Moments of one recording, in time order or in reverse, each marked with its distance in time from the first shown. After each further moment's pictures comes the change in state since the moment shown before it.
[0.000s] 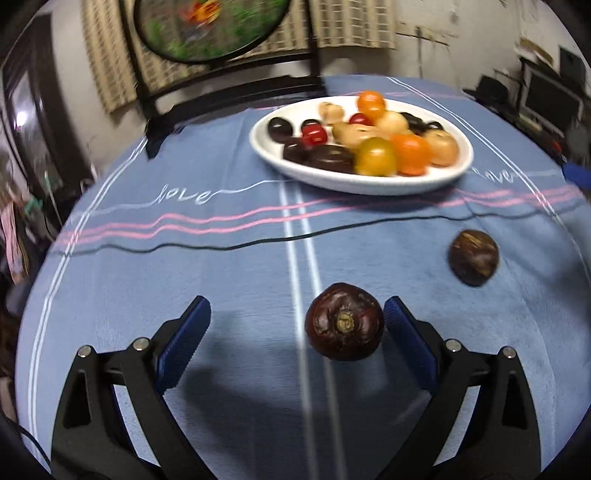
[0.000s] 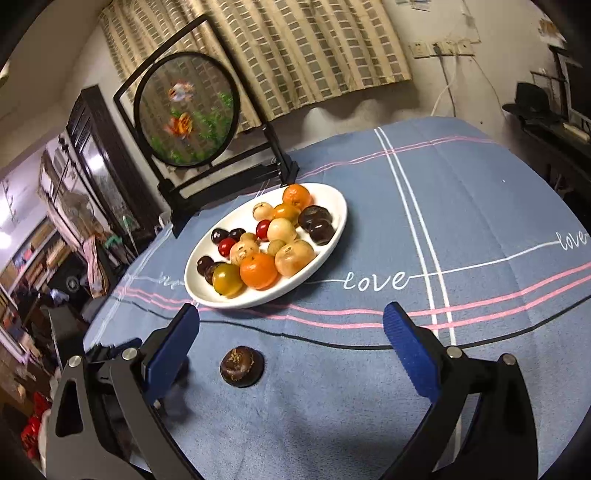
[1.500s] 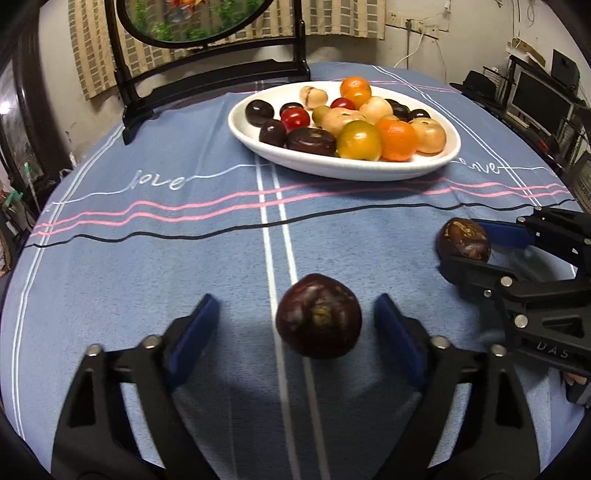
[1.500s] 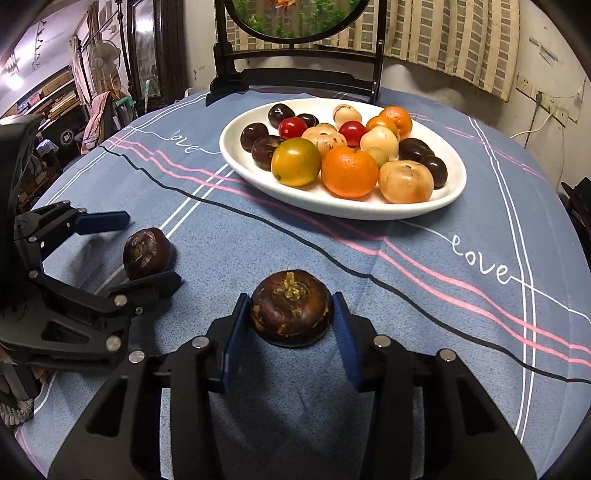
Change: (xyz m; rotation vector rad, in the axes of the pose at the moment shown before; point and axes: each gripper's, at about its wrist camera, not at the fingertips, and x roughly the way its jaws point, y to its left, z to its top) left arm 0.008 -0.003 -0.002 0.006 0.053 -0.102; right arm 0.089 0.079 -0.052 -0.439 0.279 -0.071
